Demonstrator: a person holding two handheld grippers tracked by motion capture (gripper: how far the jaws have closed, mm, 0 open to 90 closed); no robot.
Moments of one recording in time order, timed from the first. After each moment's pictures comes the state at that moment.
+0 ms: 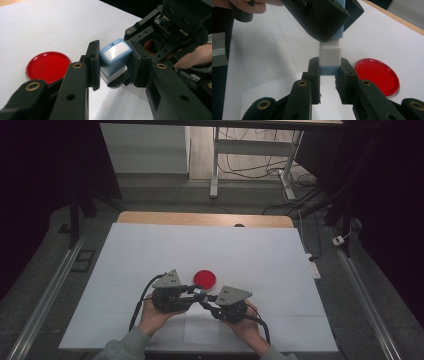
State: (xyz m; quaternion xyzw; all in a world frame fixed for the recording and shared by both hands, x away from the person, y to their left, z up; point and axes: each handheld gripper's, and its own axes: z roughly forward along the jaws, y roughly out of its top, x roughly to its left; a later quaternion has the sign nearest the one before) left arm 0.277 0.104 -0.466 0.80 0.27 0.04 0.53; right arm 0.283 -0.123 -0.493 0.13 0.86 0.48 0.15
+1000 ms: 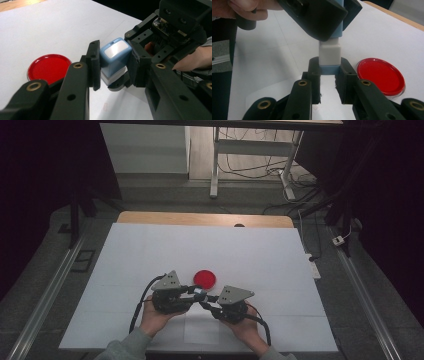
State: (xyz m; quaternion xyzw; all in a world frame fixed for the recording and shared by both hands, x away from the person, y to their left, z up) left arm 0.274 0.103 -0.469 0.80 0.27 0.06 0.54; right arm 0.284 -0.125 -0.497 0.14 0.85 0.49 0.13
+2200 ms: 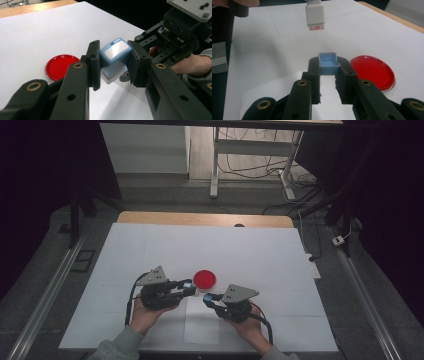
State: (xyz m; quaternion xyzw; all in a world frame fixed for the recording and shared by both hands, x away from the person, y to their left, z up) left arm 0.274 0.132 -0.462 0.77 0.31 0.06 0.56; right arm 0.287 -0.135 -0.495 0.15 0.84 0.50 0.14
